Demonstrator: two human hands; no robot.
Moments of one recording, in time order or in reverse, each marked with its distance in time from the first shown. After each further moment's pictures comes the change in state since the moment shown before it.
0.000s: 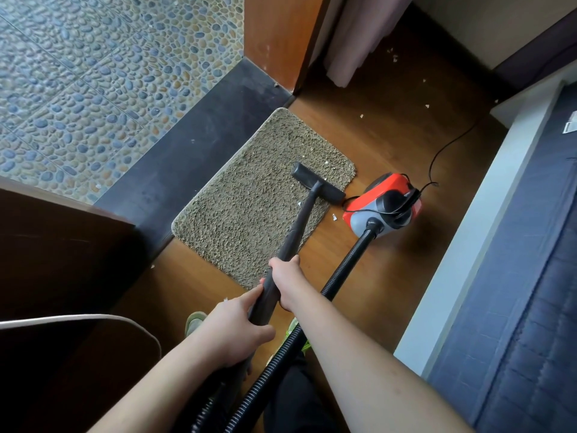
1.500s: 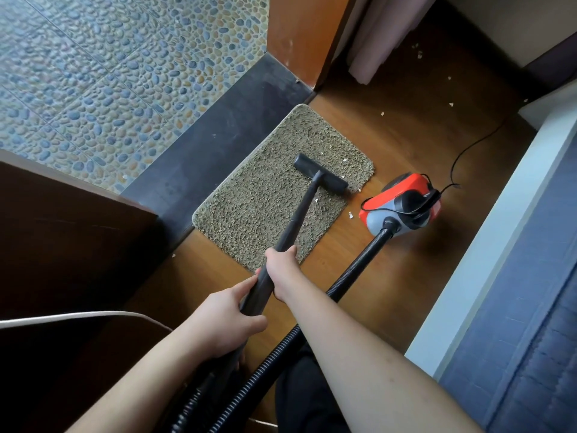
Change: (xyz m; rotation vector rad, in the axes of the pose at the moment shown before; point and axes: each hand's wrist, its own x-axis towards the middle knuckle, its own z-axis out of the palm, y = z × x) left_hand -0.027 -0.017 -0.036 -0.081 0.020 -0.059; right_hand -0.037 -0.014 0.043 -0.036 -0.039 -0.003
